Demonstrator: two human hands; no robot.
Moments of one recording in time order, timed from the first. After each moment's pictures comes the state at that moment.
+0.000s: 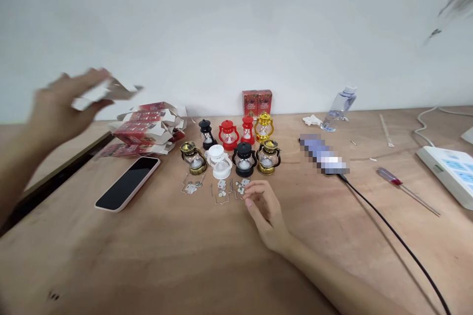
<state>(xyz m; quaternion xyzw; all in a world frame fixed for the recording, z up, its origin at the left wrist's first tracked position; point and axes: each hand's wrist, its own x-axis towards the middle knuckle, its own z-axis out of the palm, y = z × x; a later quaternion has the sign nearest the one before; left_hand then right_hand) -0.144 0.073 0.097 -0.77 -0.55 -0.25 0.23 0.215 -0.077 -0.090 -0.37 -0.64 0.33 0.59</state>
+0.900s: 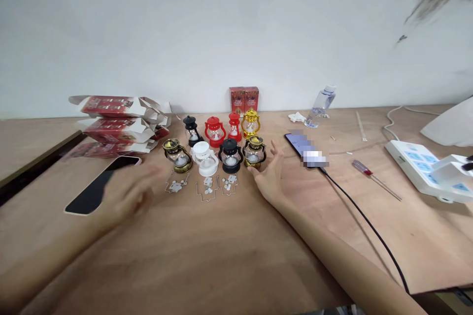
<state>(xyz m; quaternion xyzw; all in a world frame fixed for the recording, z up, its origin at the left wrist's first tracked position) -0.083 -0.002 -0.049 -0.89 -0.22 -0.31 0.24 0.266 0.002 -0.118 -0.60 -0.58 0.05 0.55</state>
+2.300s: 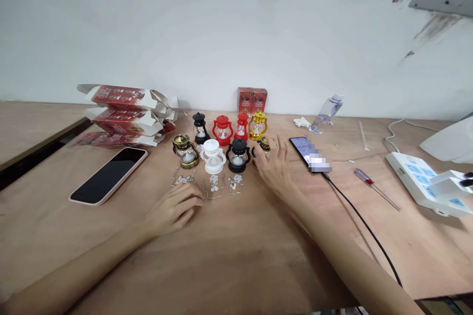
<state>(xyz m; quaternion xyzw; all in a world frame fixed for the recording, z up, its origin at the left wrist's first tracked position) -0.028 -0.028 -0.086 -0.94 -0.20 -0.27 0.00 0.273 0.008 -0.086 -0.54 -0.74 -0.29 0.28</state>
